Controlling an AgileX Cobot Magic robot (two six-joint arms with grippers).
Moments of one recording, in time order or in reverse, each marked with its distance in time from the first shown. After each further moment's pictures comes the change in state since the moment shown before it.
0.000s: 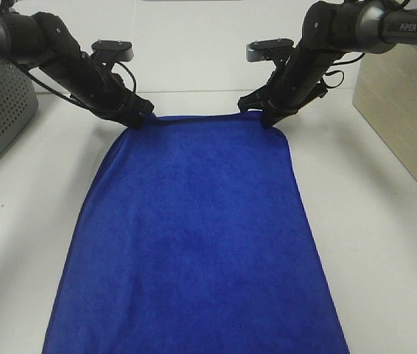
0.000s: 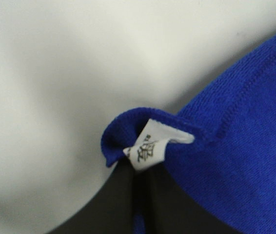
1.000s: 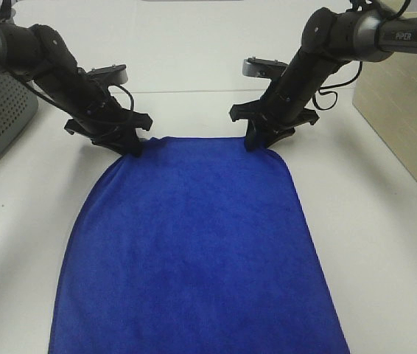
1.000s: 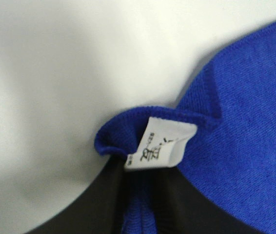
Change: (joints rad) left arm 0.003 -0.015 0.114 -0.029 0.124 -0.145; right arm -0.001 0.042 0.000 0.184 0.182 0.002
